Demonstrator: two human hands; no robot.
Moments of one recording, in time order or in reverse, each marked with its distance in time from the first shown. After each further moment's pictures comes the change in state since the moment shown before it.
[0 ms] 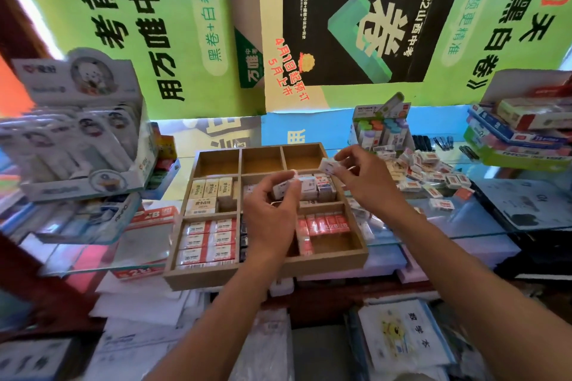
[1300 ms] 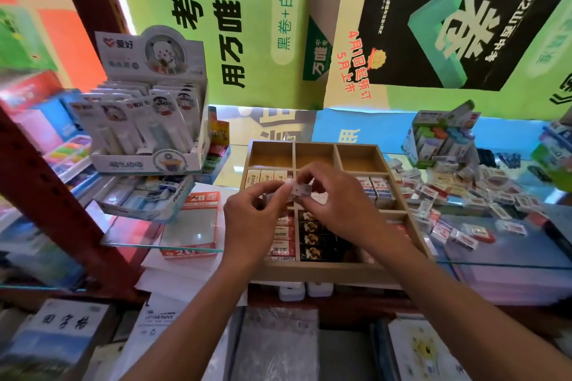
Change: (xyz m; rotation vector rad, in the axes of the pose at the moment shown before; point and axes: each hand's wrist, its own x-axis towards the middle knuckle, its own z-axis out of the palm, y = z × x) left_hand 0.026 -0.017 -0.115 0.227 0.080 0.047; right_hand -0.020 -0.071 0.111 -0.200 -0.220 -0.551
